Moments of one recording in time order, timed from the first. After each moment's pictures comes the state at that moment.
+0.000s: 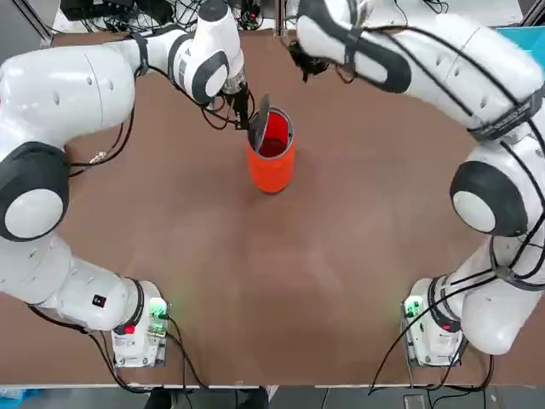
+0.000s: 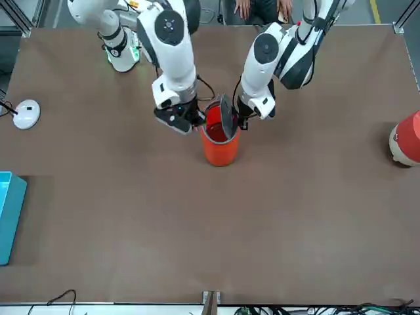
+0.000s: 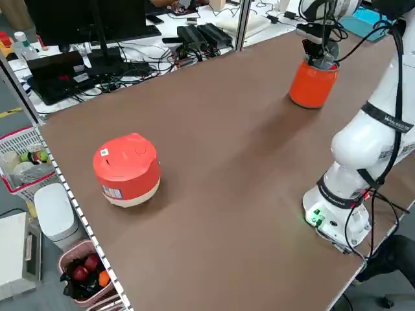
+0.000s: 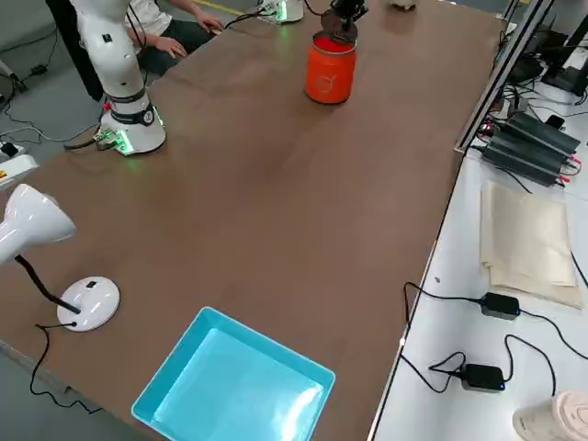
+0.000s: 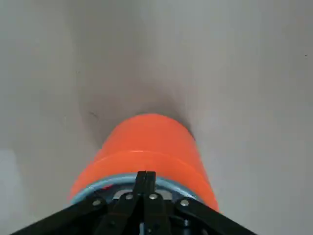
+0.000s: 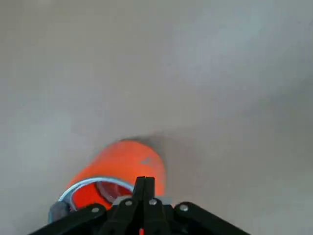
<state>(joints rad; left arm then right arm) -0.28 0.15 -0.45 -2.02 -0.03 2.24 -2.24 0.93 0.32 -0.30 -1.45 0.12 1.81 1.05</state>
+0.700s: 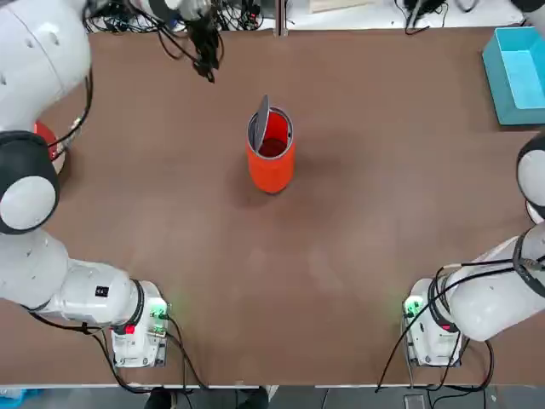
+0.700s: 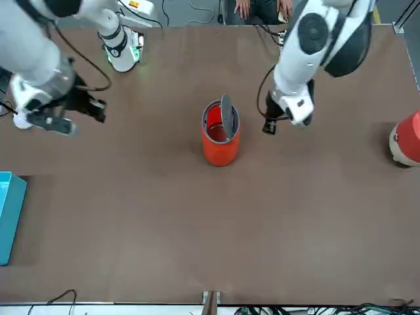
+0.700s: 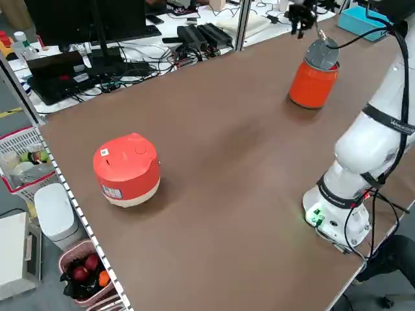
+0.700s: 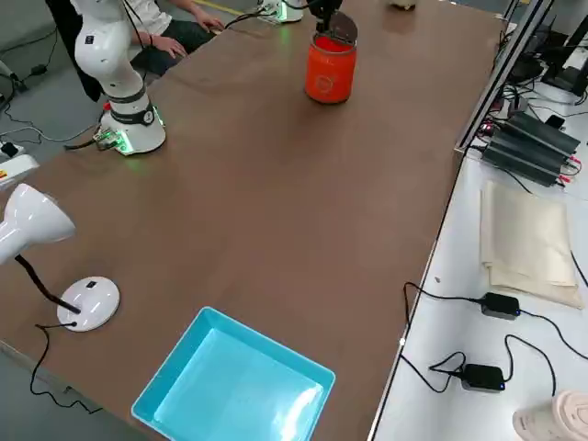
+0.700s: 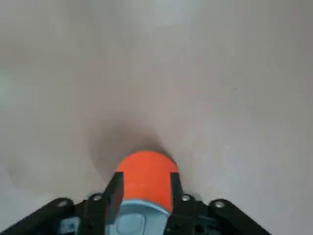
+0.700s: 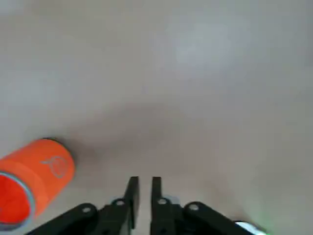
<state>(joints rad) -0.07 0.10 -0.44 -1.71 -0.02 1.81 -1.75 0.50 0.08 -0.32 -1.45 0.09 1.45 0.38</state>
